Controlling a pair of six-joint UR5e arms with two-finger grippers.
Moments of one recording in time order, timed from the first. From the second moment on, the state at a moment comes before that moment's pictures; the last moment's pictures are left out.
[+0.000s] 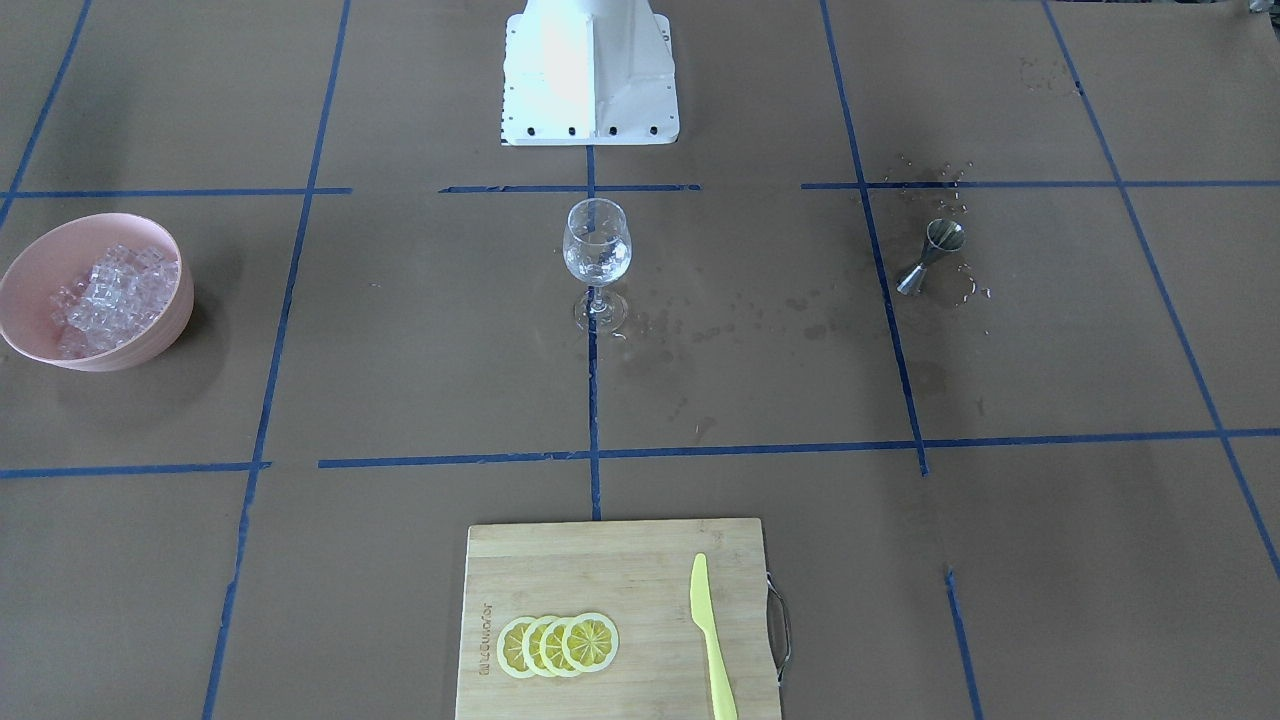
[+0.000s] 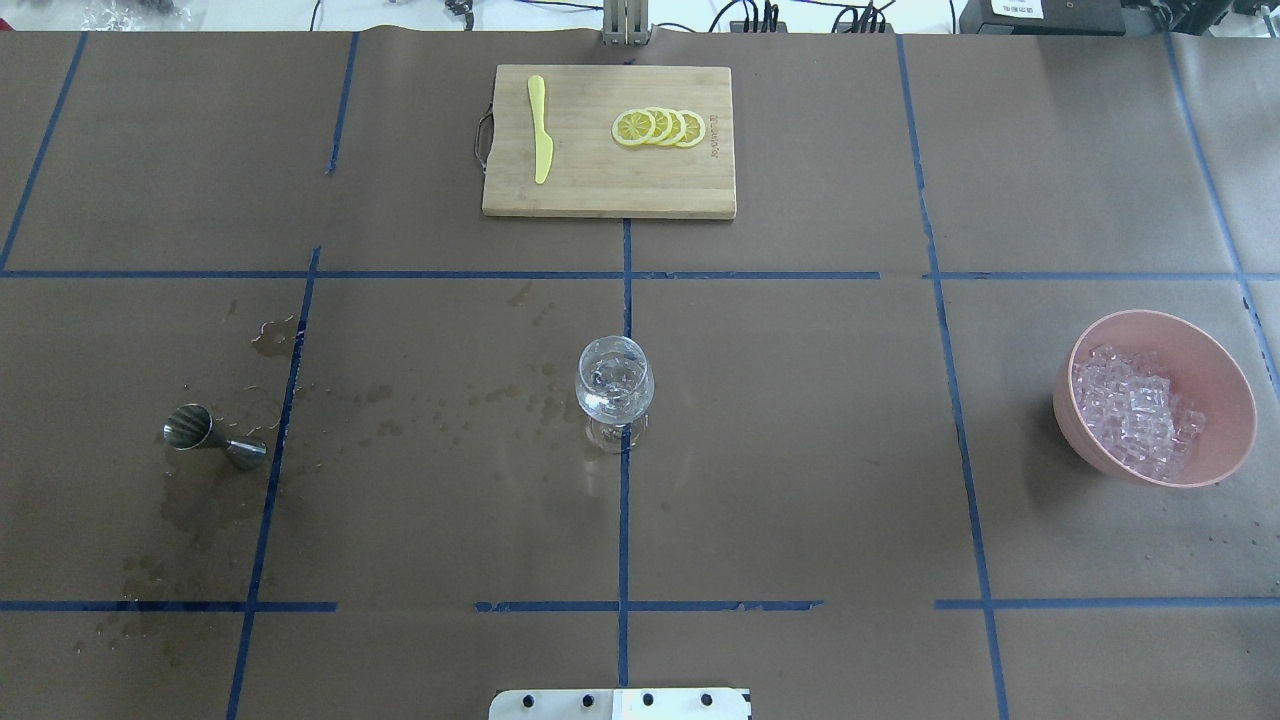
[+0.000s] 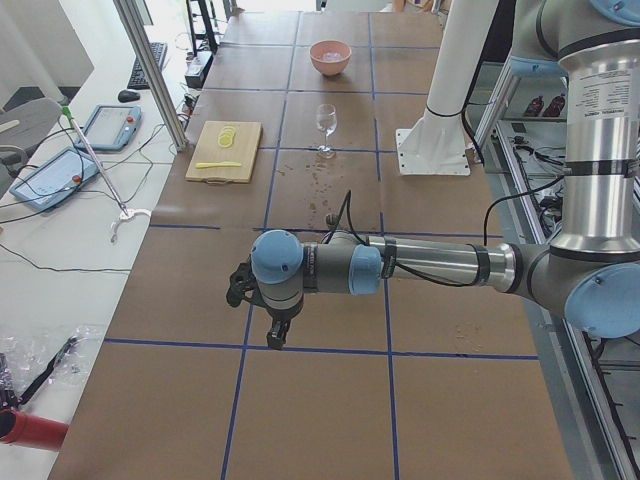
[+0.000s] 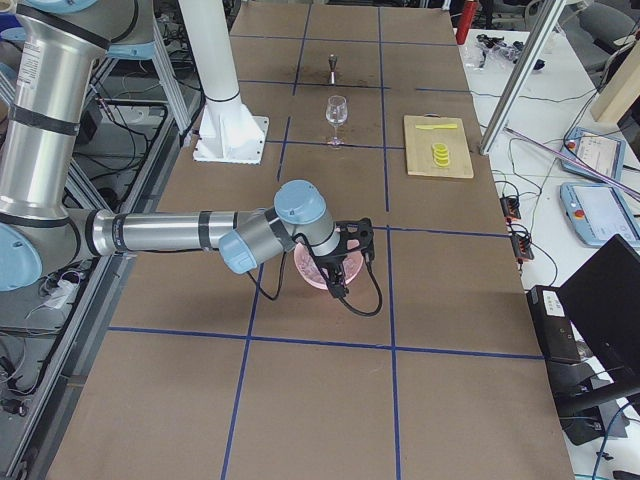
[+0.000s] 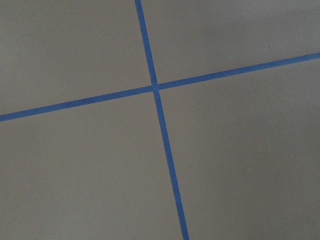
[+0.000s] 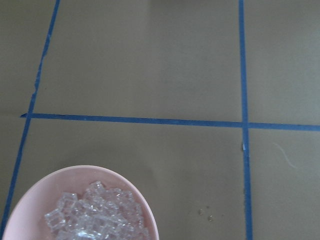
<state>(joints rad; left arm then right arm) -1.62 -1.50 -1.71 -1.54 -2.44 0.24 1.40 -1.87 1.96 -1.07 2.31 0.48</state>
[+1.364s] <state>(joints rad) -1.62 -1.50 -1.70 -1.63 -2.45 0.24 0.85 -1.87 1.89 -0.85 1.95 0.90</state>
